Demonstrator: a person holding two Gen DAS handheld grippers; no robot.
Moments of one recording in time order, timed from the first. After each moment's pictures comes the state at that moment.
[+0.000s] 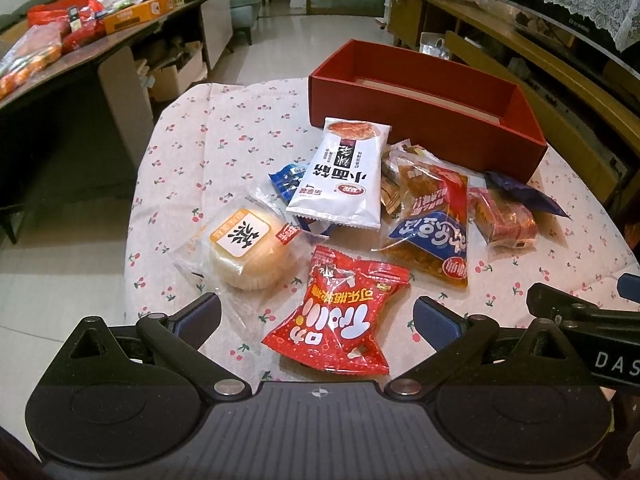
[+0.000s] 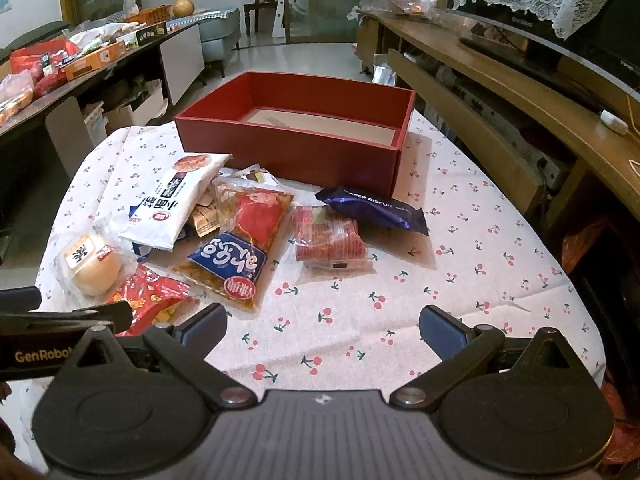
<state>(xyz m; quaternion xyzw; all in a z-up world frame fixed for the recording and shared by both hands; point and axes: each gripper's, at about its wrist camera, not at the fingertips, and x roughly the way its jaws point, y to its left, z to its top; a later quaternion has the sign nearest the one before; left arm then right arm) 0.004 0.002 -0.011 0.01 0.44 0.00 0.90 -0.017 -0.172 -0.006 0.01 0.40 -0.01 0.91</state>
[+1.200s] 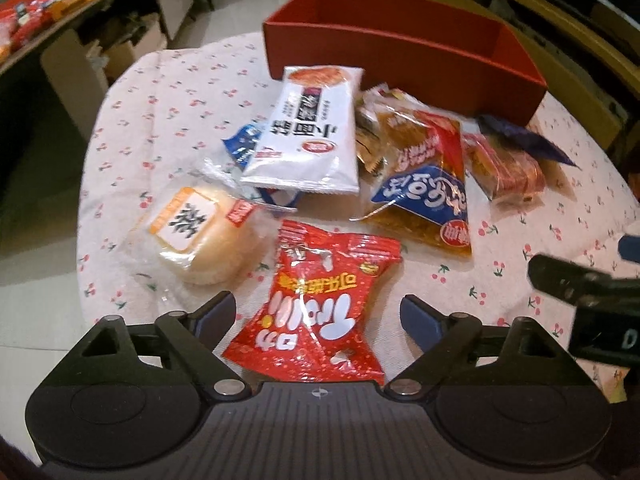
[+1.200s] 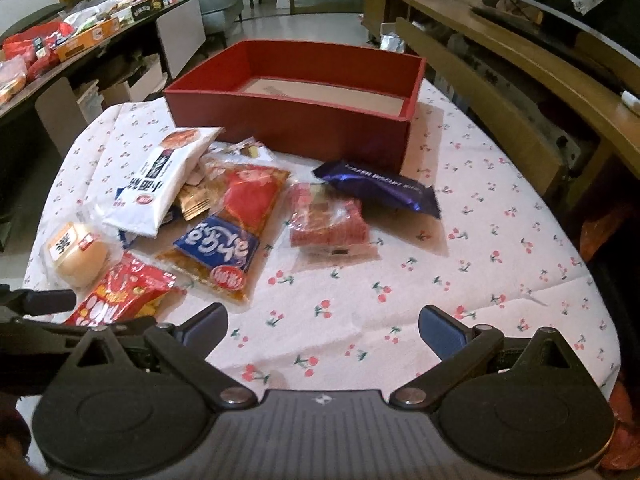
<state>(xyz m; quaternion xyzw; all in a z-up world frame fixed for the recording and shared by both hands) 0.038 -0.014 -0.044 0.05 0.50 -0.05 0.86 0.010 -0.180 -0.022 0.02 0.45 0.00 0.89</state>
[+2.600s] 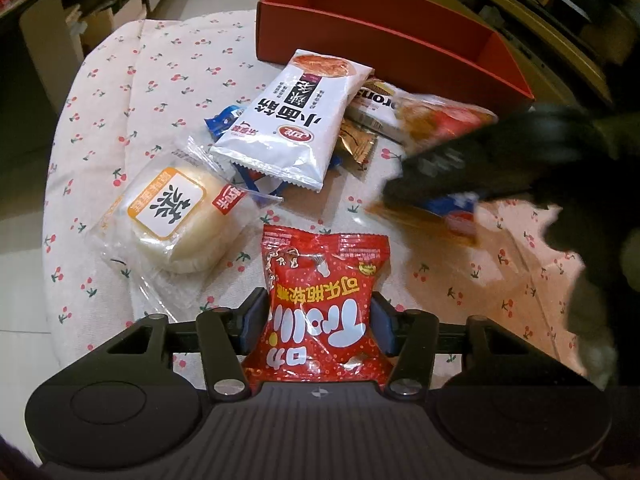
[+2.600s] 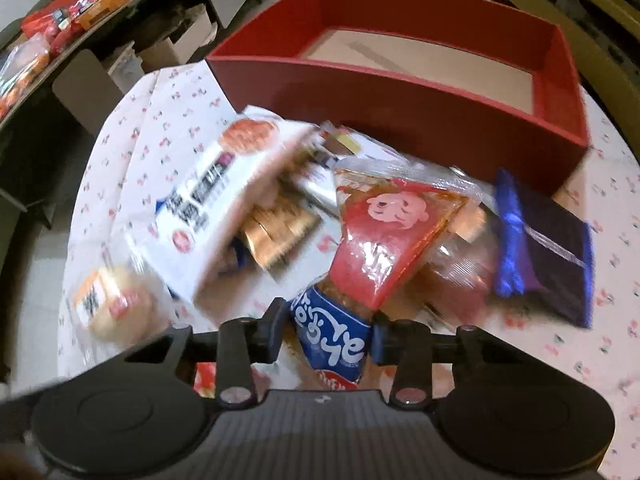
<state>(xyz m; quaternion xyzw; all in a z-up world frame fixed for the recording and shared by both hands) 0.042 0.005 -0.044 -0.01 0.52 -0.09 0.85 0.113 -0.139 -0.047 0.05 0.53 0.10 0.84</state>
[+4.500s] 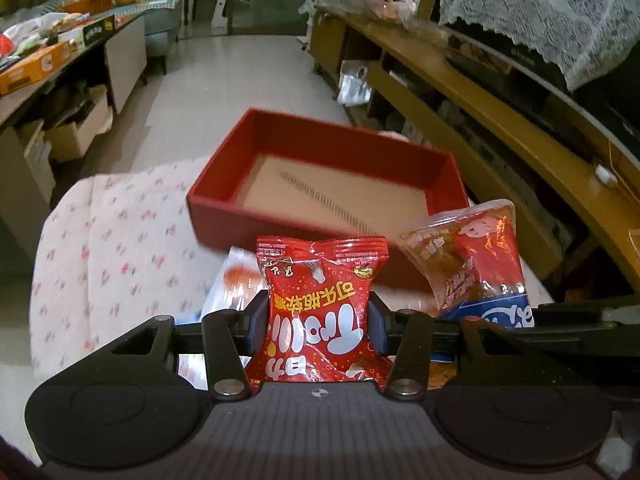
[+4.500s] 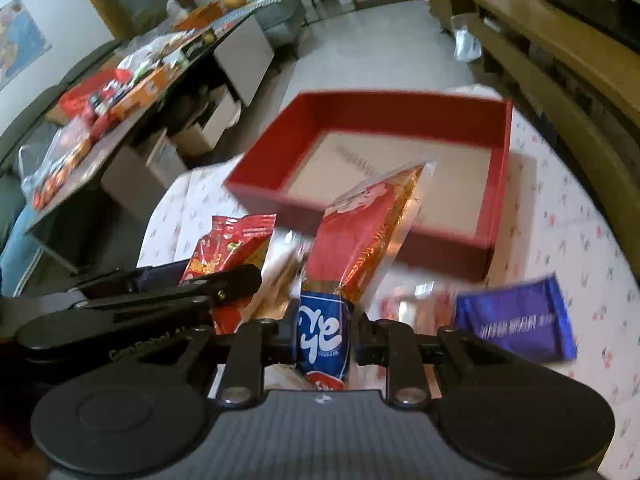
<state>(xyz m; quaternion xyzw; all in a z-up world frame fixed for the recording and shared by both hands) 0.130 -0.044 0.032 -0.01 0.42 -0.12 0.90 0.122 -0.212 0.034 0.12 0.45 0.14 0.87</state>
